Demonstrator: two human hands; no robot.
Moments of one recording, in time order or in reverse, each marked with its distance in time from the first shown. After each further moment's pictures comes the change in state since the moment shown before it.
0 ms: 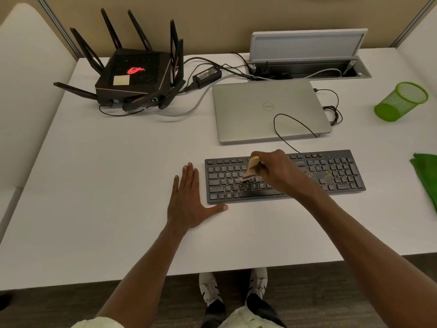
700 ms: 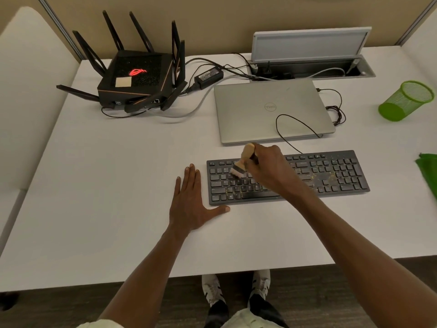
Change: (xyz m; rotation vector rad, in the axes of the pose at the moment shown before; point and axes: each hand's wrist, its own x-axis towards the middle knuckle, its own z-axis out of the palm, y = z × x) left_hand 0.000 0.000 -0.001 -0.004 0.001 0.003; right_hand 0.017 -0.024 0.010 0.008 0.130 0.064
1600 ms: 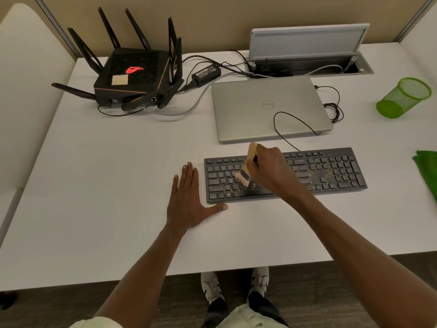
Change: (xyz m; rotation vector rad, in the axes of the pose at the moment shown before) left_hand 0.000 0.001 0.000 0.010 0.003 -0.008; right_hand -0.004 0.008 0.006 -0.111 -0.026 0.169
